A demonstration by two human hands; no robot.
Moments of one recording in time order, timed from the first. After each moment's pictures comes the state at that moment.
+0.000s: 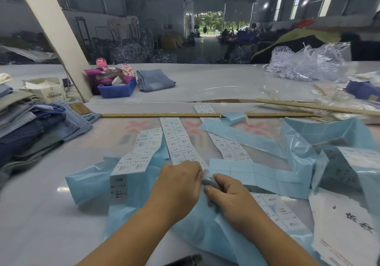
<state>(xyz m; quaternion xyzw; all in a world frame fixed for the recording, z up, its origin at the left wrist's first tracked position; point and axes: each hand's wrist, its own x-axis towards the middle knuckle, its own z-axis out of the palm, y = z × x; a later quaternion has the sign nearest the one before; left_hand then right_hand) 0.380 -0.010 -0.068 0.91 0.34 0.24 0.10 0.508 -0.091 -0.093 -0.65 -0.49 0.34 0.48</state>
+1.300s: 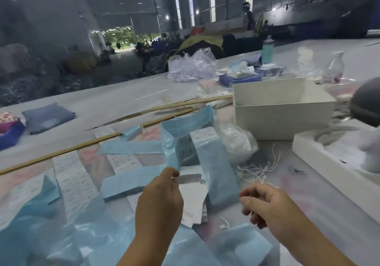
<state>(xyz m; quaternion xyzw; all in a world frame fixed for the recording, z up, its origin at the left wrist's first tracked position) 0.531 -0.207 -0.044 0.87 0.31 0.34 0.20 0.643 -0.389 -0.058 -0.73 -0.16 0.26 0.61</state>
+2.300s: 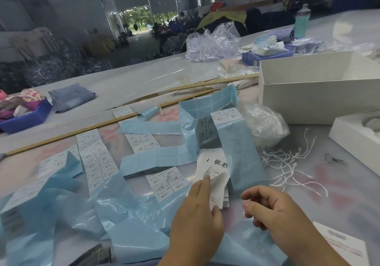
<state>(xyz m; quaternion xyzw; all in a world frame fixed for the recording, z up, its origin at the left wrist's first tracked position) 0.517 -0.223 -0.111 0.92 0.28 0.15 0.25 0.623 -0.360 -0.096 -0.72 -0.22 0.28 0.60</state>
